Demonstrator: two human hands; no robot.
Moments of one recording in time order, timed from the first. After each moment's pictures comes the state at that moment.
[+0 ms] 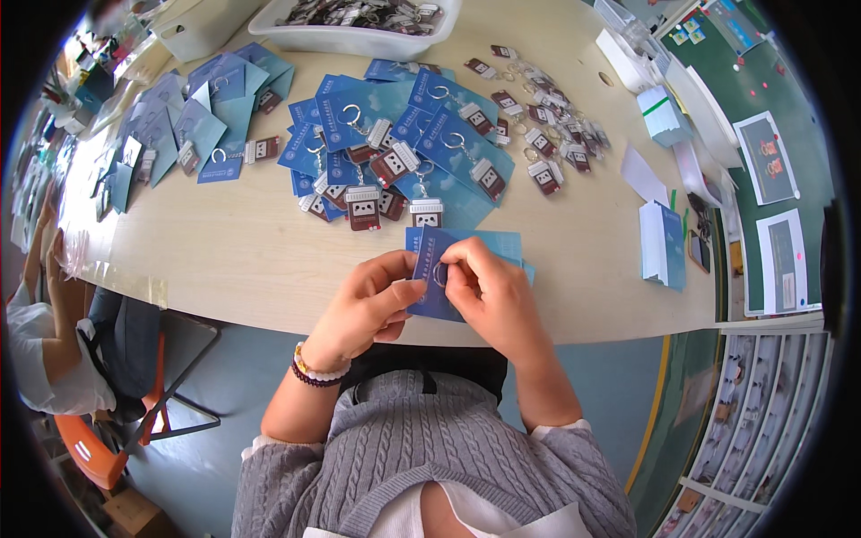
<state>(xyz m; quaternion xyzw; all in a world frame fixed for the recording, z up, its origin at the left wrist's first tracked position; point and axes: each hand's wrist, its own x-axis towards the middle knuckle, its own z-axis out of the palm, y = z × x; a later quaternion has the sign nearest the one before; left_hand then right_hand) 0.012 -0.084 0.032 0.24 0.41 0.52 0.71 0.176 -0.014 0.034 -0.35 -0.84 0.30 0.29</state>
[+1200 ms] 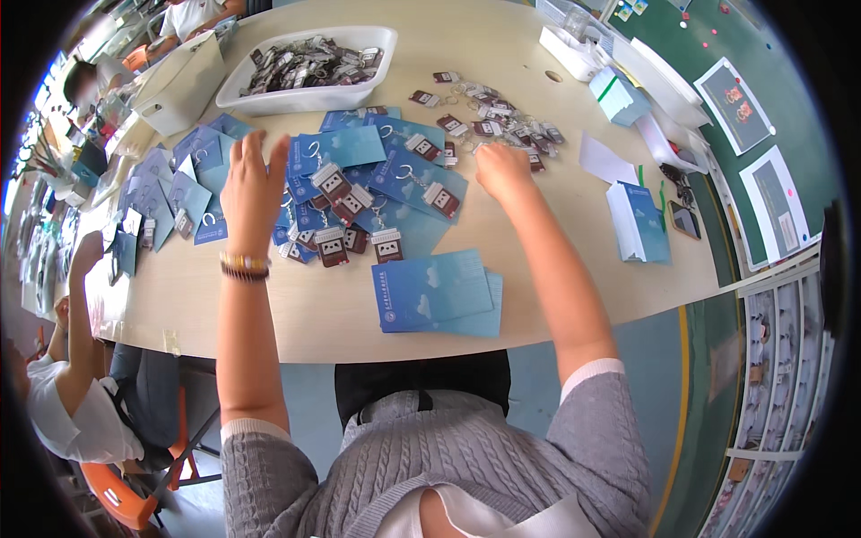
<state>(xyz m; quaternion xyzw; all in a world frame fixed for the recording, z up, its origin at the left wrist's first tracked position) -0.086 0.033 0.050 0.53 0.74 0.37 -0.17 0.202 0.183 0.011 -0.52 -0.85 -0.05 0.00</state>
